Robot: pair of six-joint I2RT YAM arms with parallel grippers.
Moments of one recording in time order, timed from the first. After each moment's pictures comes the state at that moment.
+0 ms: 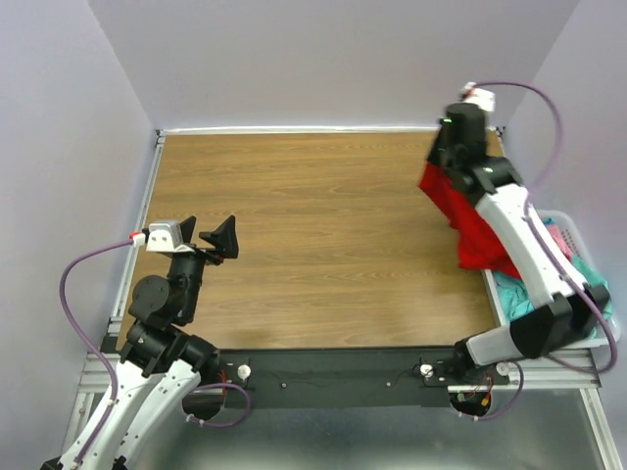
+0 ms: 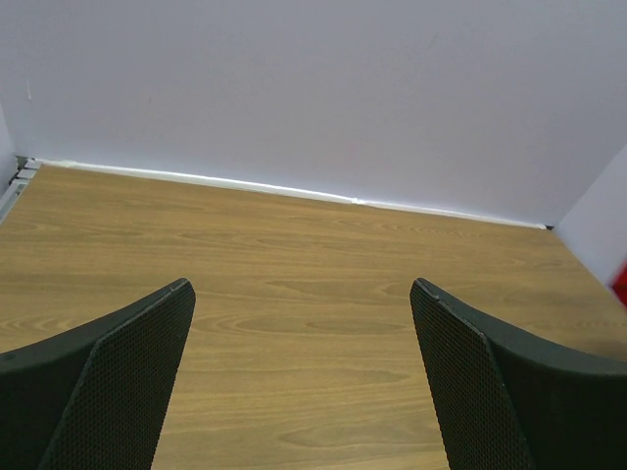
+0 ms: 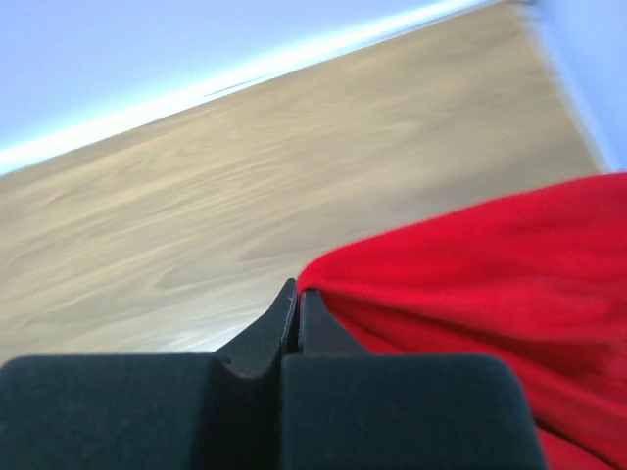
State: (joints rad) left arm -0.50 0.29 0.54 -0.05 -0.36 -0.21; right arm 0.23 1.38 1.48 -0.57 0.43 0.36
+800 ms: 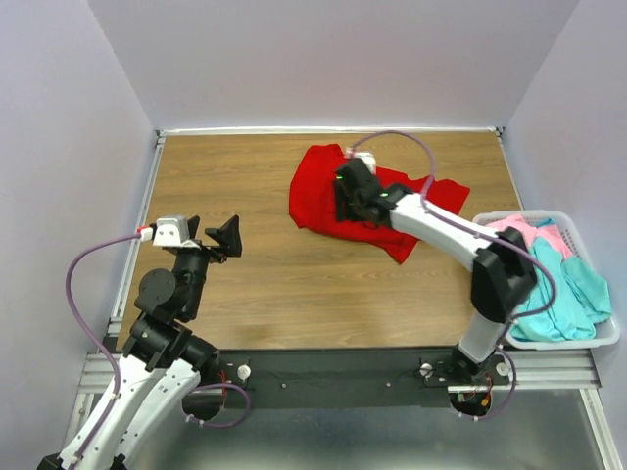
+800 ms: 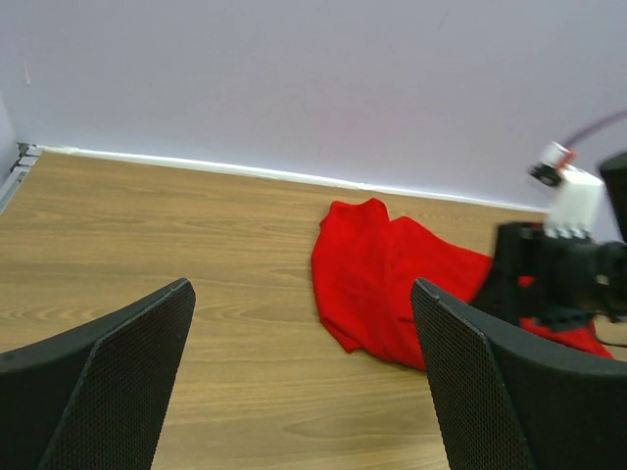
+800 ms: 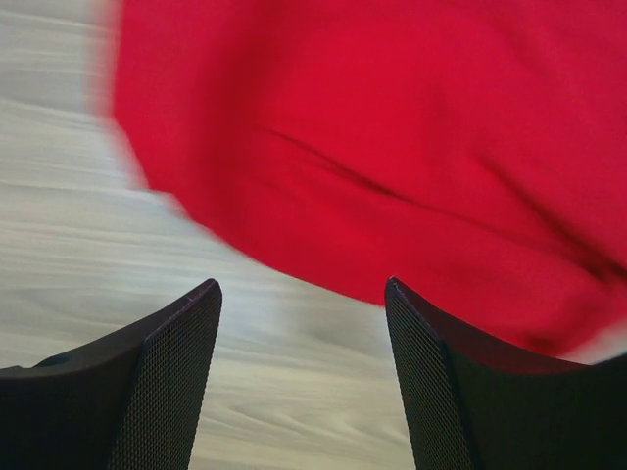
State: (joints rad) left arm -0.50 0.33 0.54 -0.05 -0.36 -0.21; right arm 0.75 1.83 1.51 -0.52 0.37 0.43
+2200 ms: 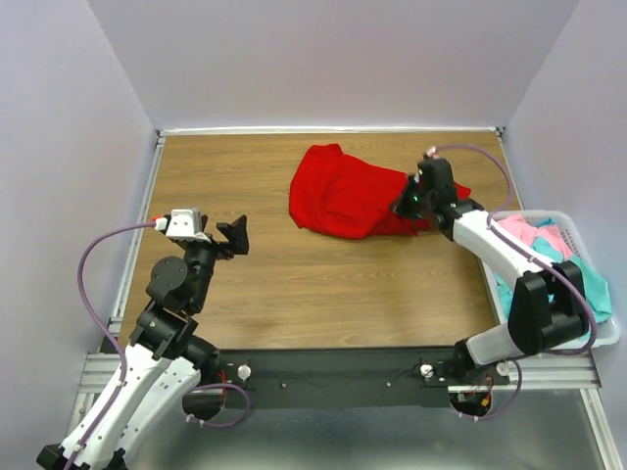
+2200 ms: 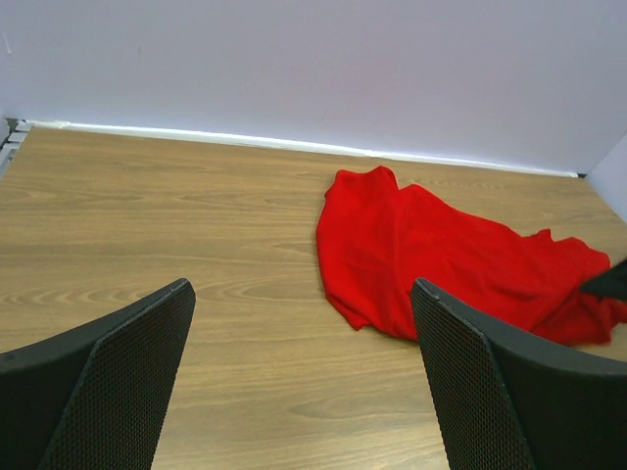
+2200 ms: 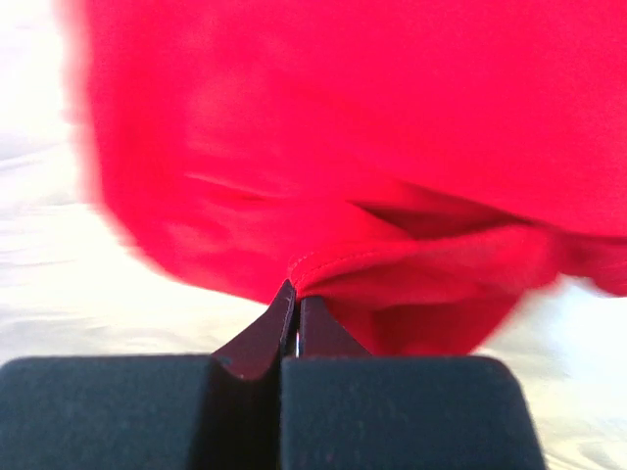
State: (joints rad) left arm -0.49 0.41 0.54 -0.05 -0.34 -0.21; right arm 0.30 1.46 0.96 -0.22 -0.01 0.61
